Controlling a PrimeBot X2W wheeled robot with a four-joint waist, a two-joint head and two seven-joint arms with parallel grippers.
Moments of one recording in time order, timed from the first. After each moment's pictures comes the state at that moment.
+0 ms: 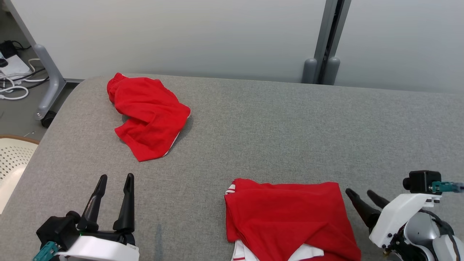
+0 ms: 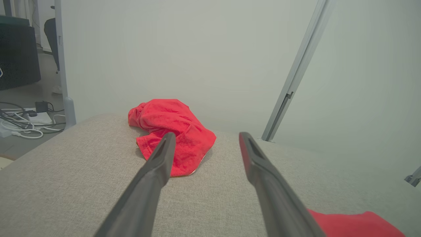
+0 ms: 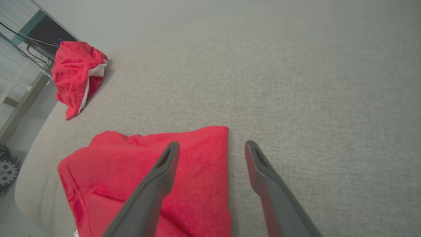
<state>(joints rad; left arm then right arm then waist) 0.00 0.13 -0.05 0.18 -0.43 -0.13 -0.26 -0.14 -0.16 0.07 0.23 0.58 0.13 0.40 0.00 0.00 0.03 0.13</state>
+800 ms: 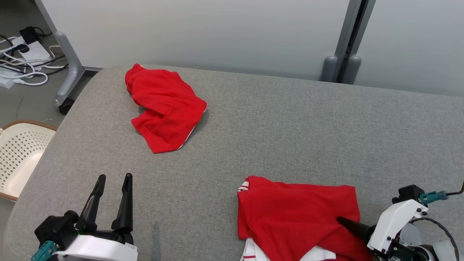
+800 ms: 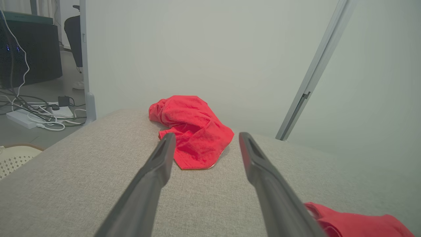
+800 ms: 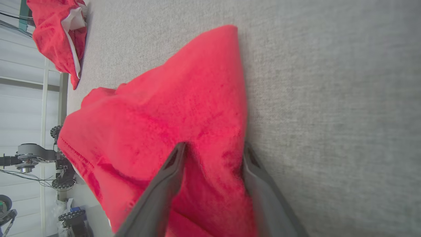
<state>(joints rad) -0.01 0.13 -0.05 0.20 -0.44 -0.13 -0.26 -0.22 -0.14 0.04 0.52 0.84 0.13 0.66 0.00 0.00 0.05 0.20</state>
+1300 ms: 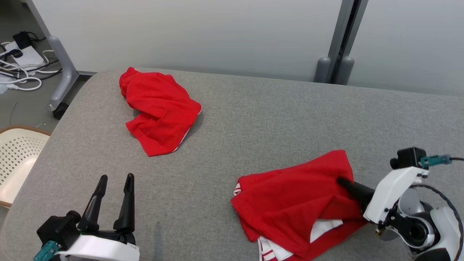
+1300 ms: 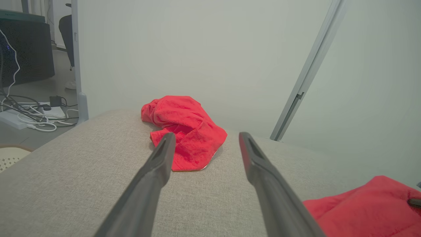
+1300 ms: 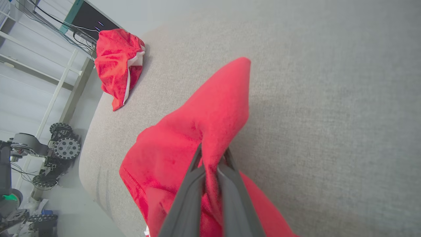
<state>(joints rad) -0.01 0.13 -0.05 0.20 -0.44 -0.13 -0.26 -0.30 -0.22 0.19 0.38 0.88 0.13 0.55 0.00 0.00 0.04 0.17</state>
